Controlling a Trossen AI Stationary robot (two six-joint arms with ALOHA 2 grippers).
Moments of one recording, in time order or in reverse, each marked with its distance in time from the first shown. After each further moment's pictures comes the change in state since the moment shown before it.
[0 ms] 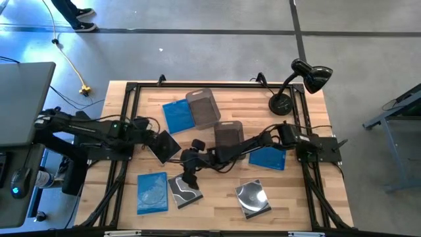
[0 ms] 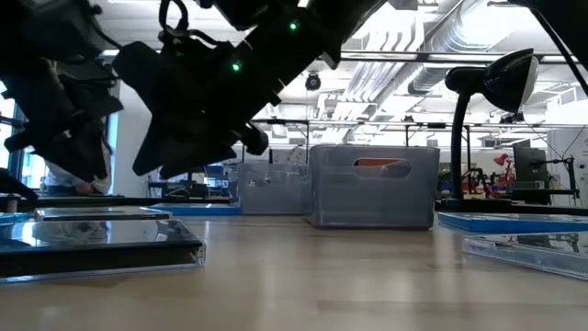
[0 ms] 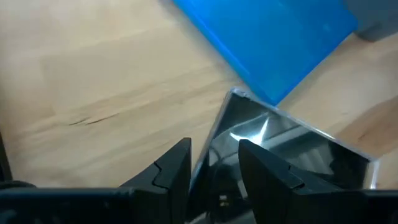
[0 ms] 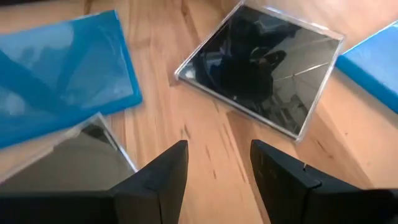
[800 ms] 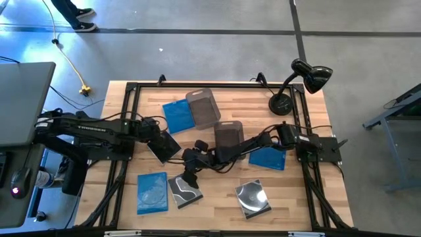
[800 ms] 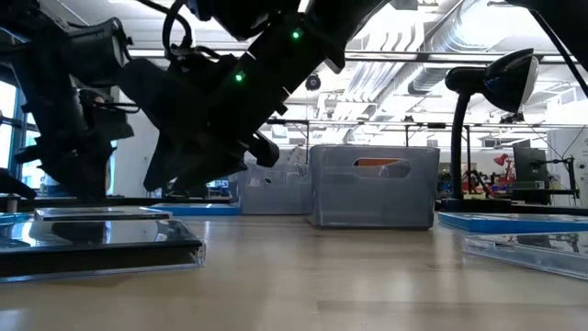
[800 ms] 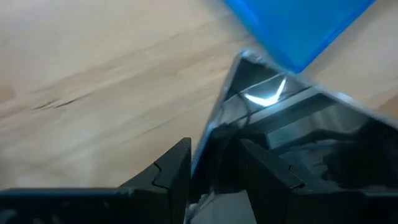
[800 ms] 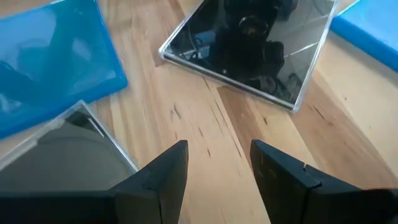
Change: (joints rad) left arm 0.144 0.208 0.000 0.127 0.193 0.154; right arm 0.005 0.009 -0.001 -0.054 0.012 0.101
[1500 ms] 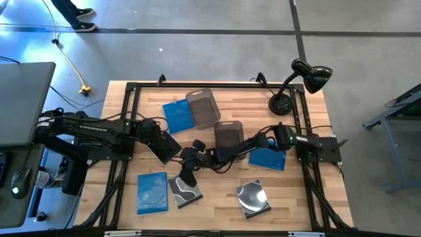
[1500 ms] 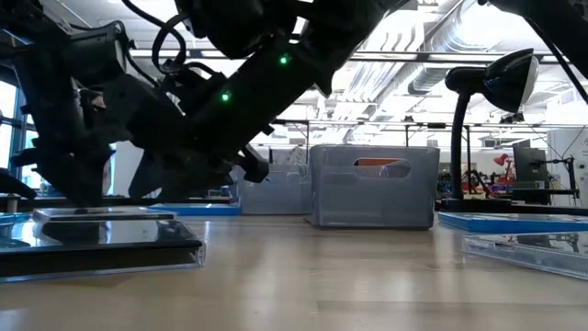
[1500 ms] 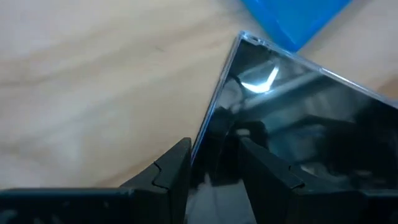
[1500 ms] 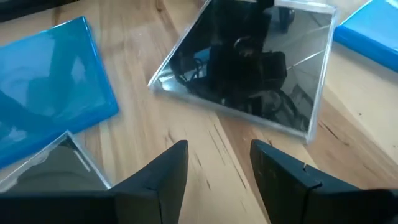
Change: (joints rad) left arm 0.000 0.021 0.000 0.029 0.087 -0.030; right arm -0.013 0.058 0.000 0.140 0.017 0.018
